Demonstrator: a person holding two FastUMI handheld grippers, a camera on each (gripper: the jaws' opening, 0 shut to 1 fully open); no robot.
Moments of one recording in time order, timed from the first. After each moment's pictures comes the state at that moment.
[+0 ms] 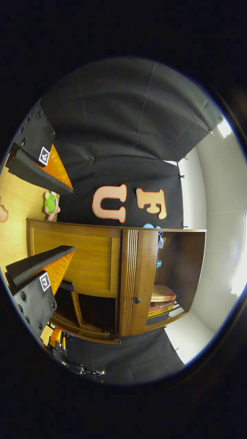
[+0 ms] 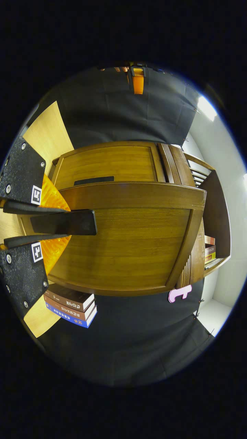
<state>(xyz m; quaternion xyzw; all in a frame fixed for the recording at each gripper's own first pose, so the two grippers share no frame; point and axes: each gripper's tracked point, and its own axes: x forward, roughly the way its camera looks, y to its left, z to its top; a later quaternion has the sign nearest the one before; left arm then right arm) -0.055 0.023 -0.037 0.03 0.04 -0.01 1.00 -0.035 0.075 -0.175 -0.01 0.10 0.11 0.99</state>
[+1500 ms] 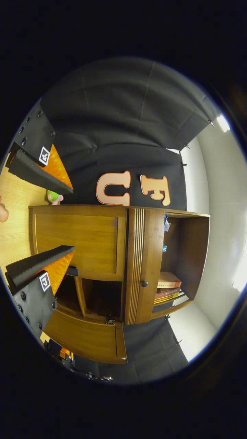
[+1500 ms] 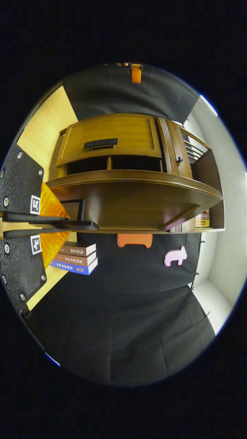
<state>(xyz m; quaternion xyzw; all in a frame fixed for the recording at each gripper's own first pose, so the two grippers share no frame) -0.056 -0.027 -0.059 0.04 0.05 -0.04 1.00 -0.085 -0.065 -0.164 -0.04 0.09 -0.01 0.99</state>
